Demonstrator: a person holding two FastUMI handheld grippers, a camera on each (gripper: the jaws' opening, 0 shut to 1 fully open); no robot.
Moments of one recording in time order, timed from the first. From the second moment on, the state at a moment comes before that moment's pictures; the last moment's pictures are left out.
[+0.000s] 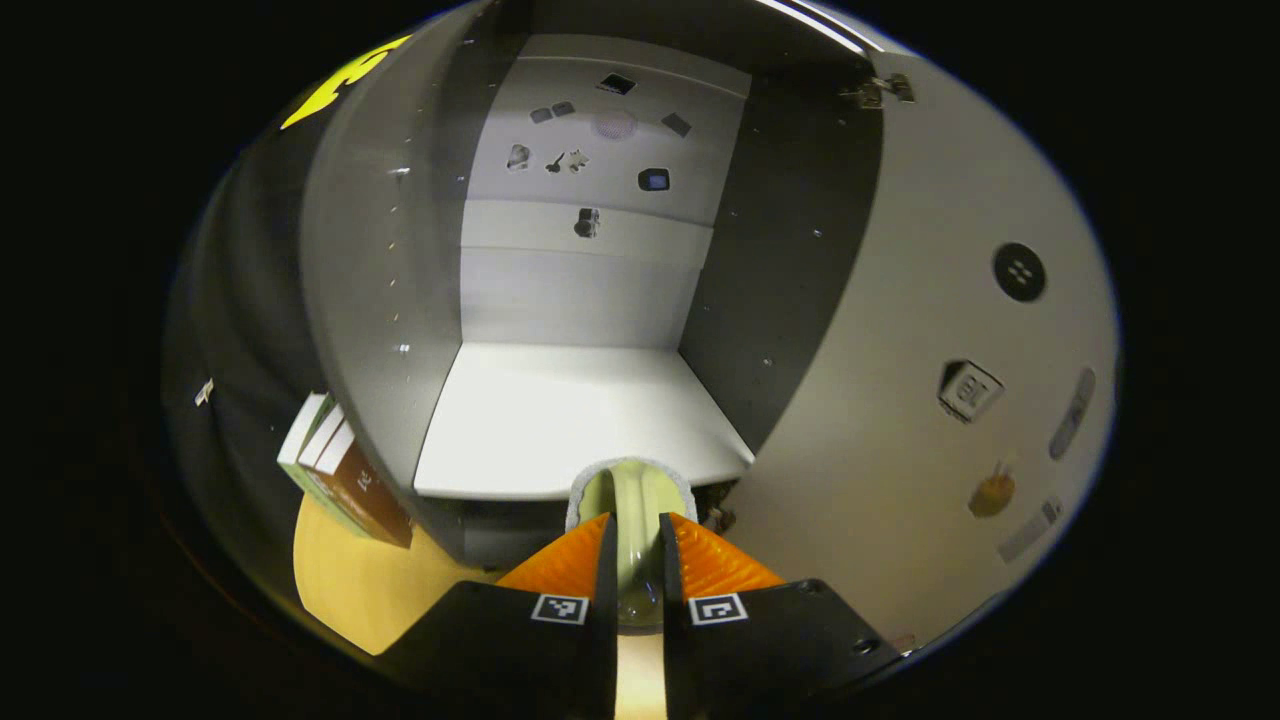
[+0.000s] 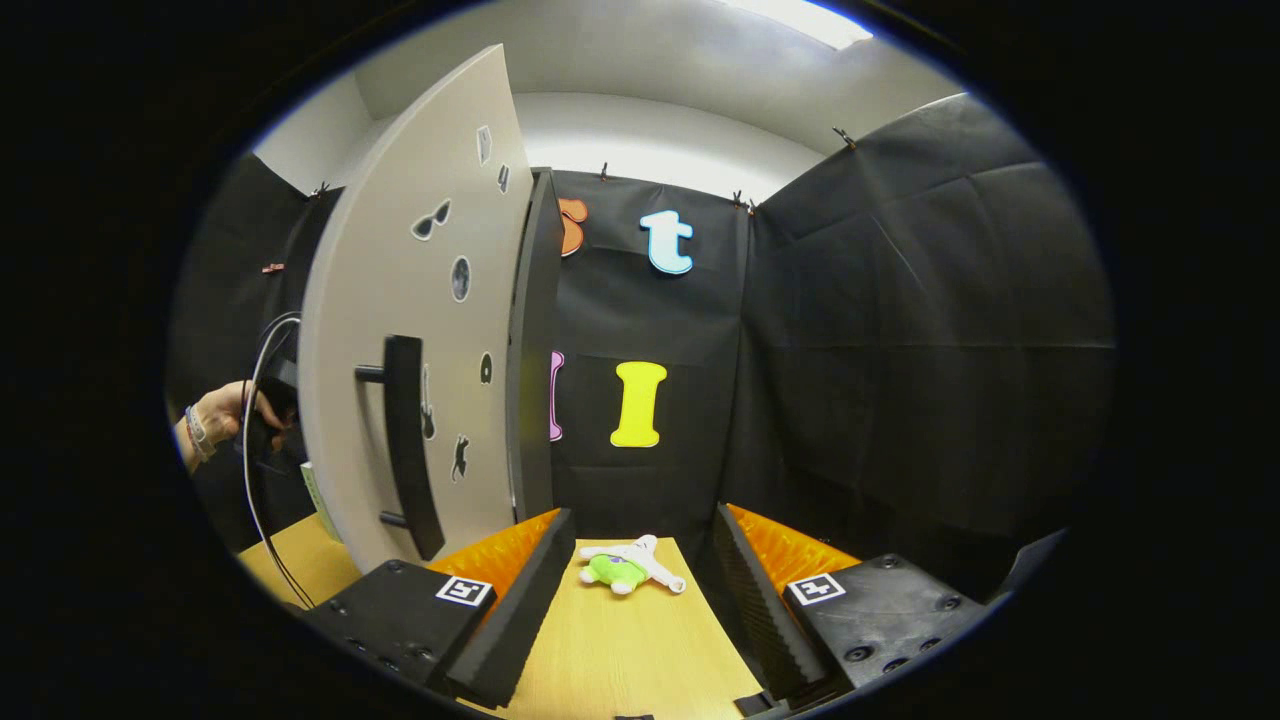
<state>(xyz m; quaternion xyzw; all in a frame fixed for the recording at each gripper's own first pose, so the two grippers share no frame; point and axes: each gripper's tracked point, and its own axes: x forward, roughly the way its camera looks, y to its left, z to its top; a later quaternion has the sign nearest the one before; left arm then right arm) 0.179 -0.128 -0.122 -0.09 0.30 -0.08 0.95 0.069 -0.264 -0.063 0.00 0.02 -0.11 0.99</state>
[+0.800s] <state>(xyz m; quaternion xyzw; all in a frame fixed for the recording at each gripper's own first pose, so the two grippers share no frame) 0.021 -0.157 -0.291 -0.11 0.35 -0.04 0.93 -0.012 -0.220 -0.054 0.06 0.01 -0.12 0.99</state>
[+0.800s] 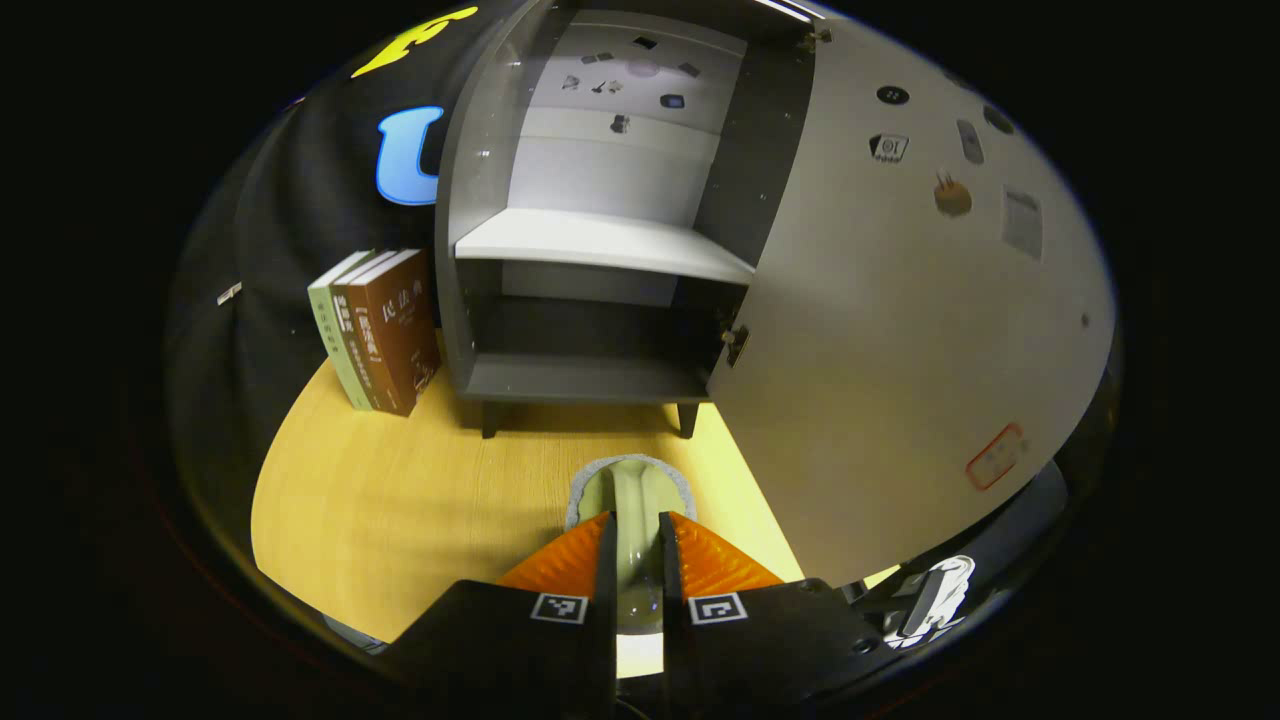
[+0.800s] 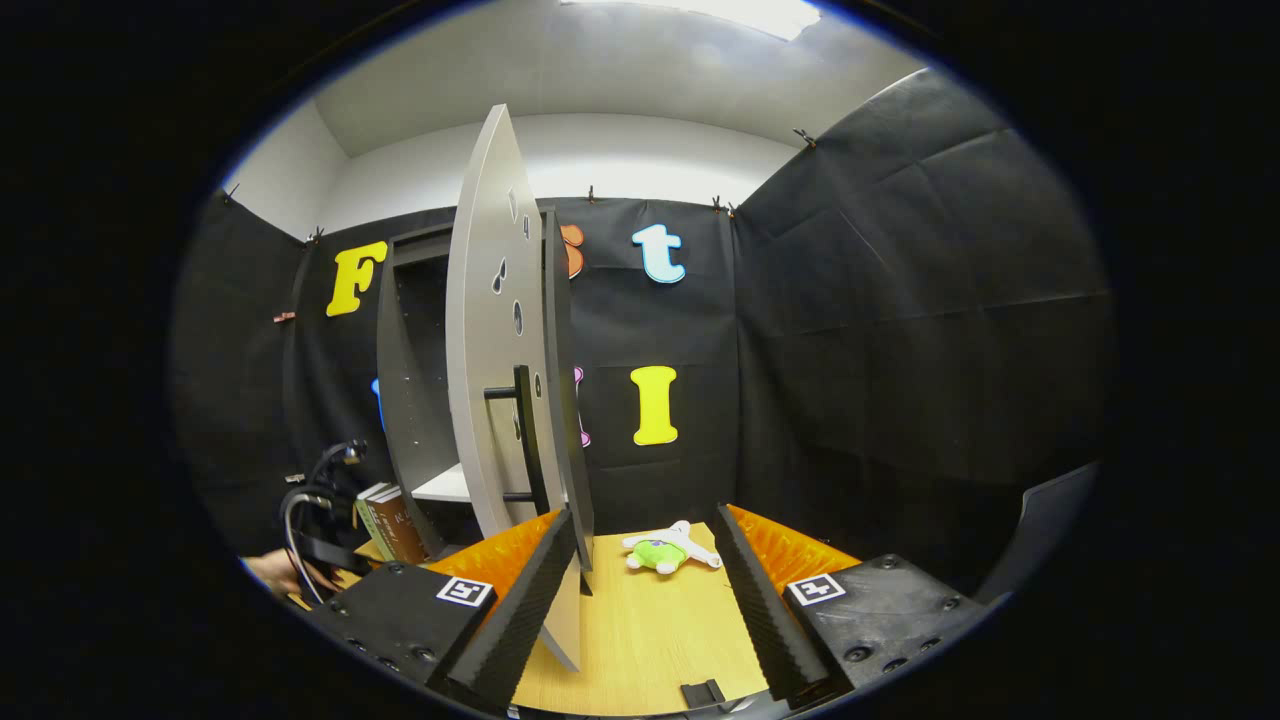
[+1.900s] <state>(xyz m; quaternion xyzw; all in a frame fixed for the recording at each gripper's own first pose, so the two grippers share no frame) 0.007 -0.175 -0.493 -0.14 0.39 0.04 0.91 0.008 -0.259 -0.105 0.05 0.06 -0.08 0.99</state>
